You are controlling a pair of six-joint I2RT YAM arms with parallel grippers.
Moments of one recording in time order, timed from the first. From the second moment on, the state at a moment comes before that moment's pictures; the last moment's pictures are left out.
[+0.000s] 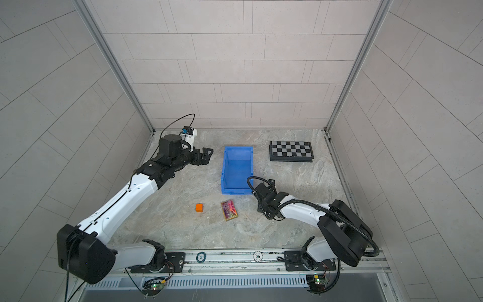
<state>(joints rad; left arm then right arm) -0.36 1.29 1.12 -0.33 0.12 -0.20 0.72 1.40 0.62 -0.41 0.26 0.86</state>
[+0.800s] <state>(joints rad) -0.36 1.29 1.12 -0.33 0.12 -0.20 0.72 1.35 0.58 -0.41 0.29 0.86</state>
